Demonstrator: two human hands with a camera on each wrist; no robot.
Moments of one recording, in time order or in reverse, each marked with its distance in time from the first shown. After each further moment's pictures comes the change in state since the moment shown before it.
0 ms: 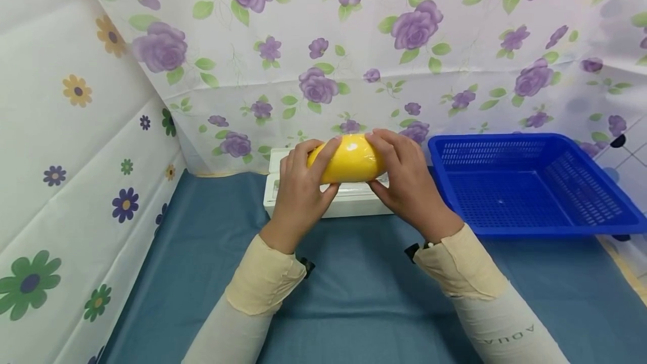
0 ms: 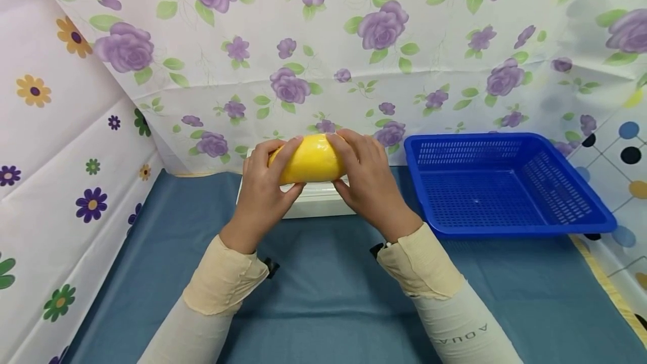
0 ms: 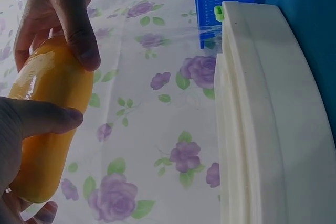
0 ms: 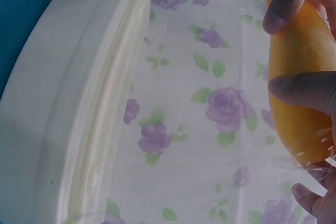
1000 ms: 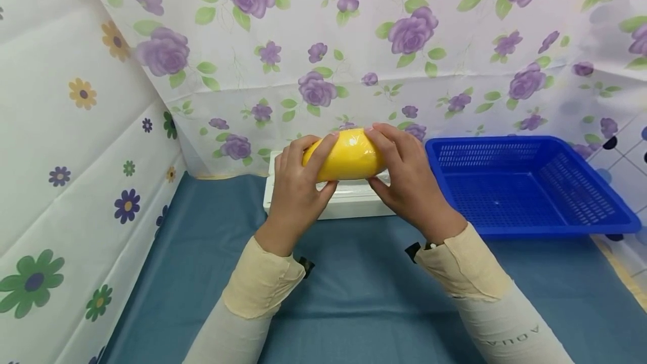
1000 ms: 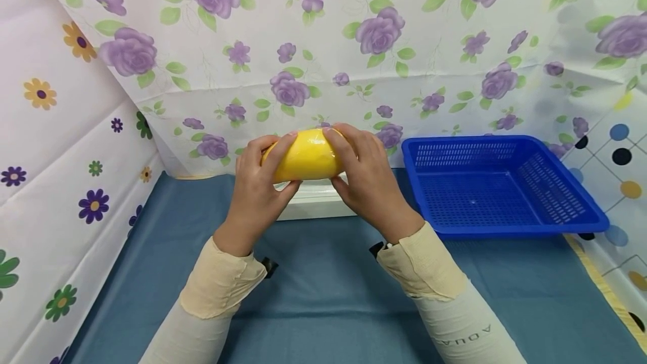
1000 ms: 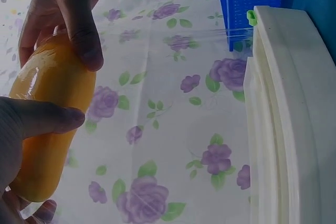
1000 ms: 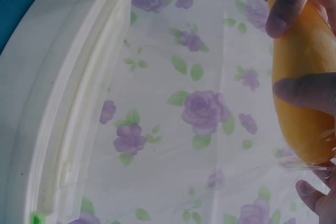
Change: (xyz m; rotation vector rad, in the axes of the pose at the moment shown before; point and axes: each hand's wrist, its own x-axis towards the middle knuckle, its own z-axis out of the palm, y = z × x) left_hand 0.007 0.011 -0.020 -0.052 0.073 0.030; right_hand 0.009 -0.011 -0.018 0.008 0.041 -0.022
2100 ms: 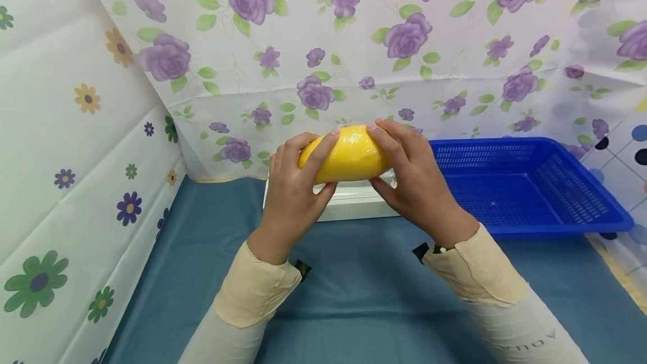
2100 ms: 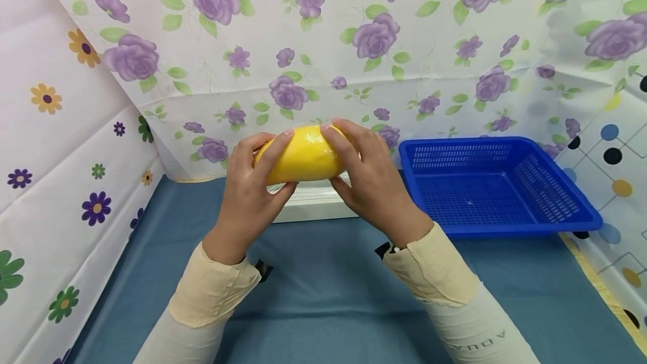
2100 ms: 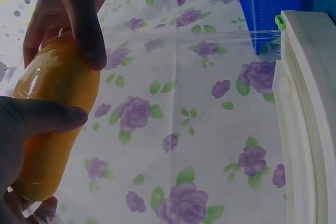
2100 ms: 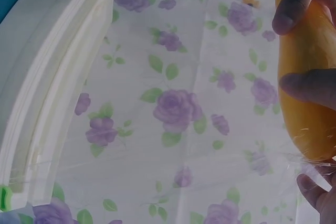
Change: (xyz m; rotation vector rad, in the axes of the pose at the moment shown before) left_hand 0.006 0.017 -0.026 -0.005 0.022 0.067; right_hand 0.007 -0.014 -0.029 -0.009 0.031 -0.057
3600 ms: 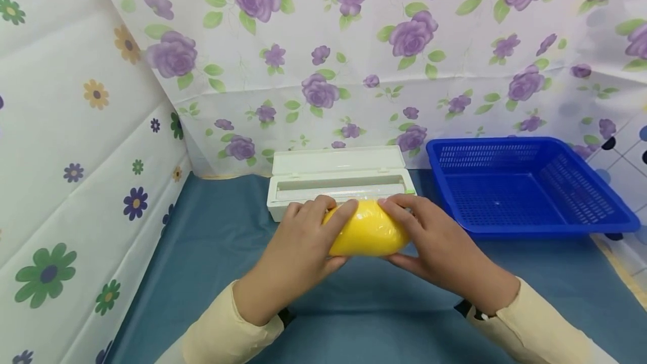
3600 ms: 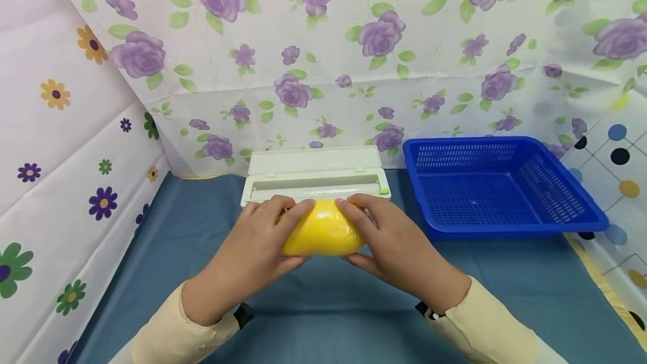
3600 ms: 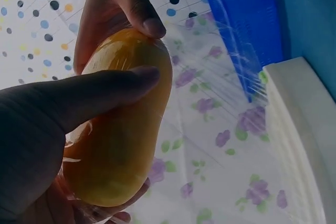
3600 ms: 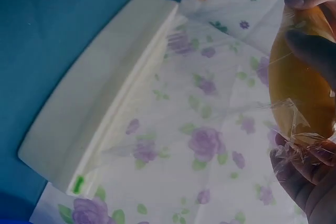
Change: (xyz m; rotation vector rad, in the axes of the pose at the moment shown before) left_hand -0.049 0.042 -0.034 0.130 -0.449 0.092; right_hand -0.079 -0.031 -0.025 0.037 -0.313 -0.014
